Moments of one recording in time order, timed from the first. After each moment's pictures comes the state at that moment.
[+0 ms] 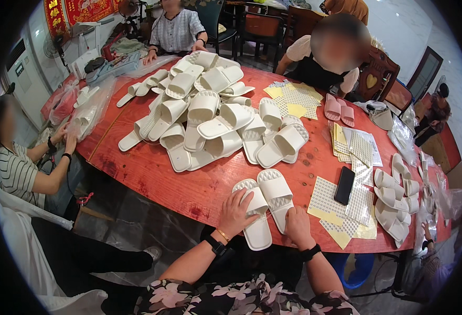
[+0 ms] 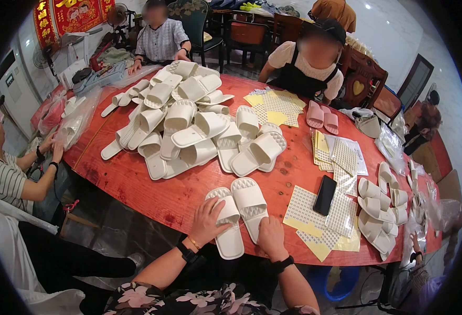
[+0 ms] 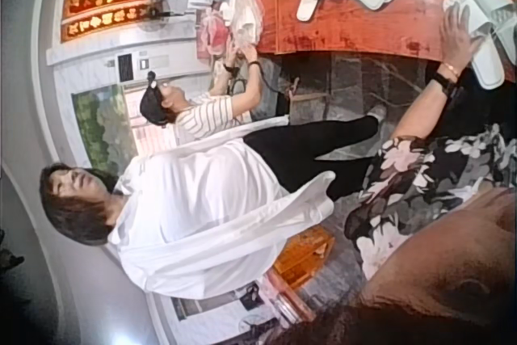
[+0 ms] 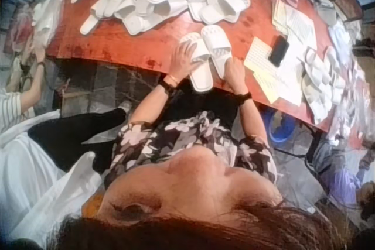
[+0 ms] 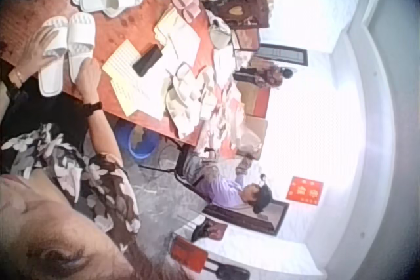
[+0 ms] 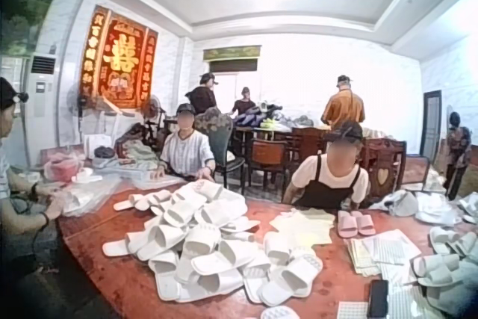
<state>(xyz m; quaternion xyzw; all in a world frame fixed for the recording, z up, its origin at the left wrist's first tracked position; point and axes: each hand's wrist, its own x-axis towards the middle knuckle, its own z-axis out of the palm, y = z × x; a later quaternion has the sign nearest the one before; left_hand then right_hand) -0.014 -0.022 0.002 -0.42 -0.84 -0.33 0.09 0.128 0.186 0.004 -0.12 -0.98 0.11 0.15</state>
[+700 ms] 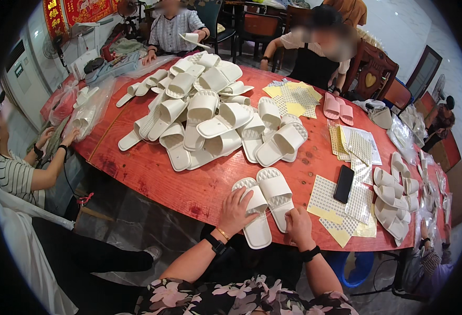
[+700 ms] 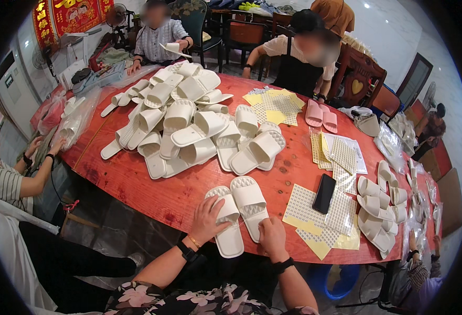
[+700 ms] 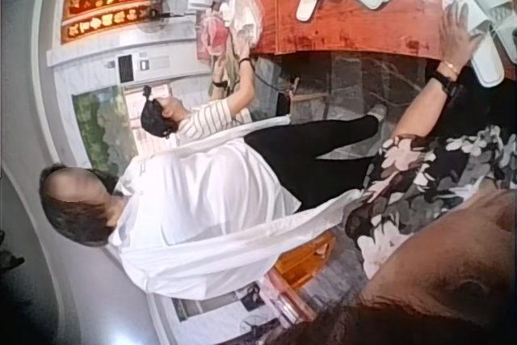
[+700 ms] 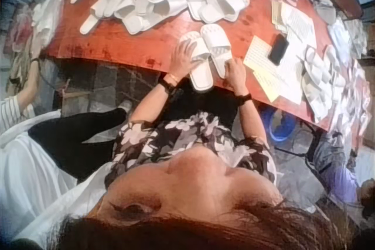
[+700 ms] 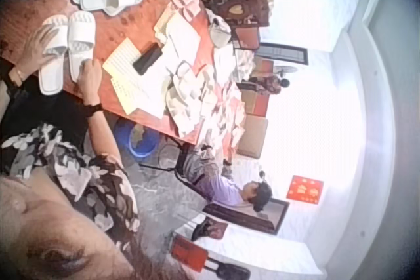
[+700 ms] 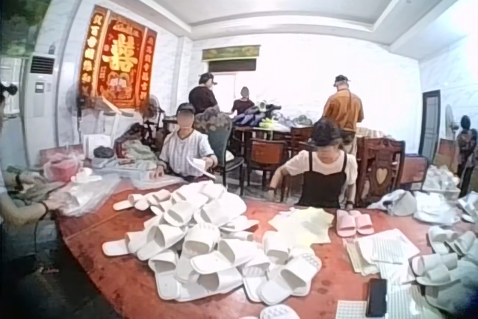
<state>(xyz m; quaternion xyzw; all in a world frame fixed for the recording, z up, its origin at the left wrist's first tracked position) -0.015 -0.020 0.002 -0.42 -0.84 -0.34 0.09 0.138 0.183 0.010 -0.14 -0.95 0.21 0.20</state>
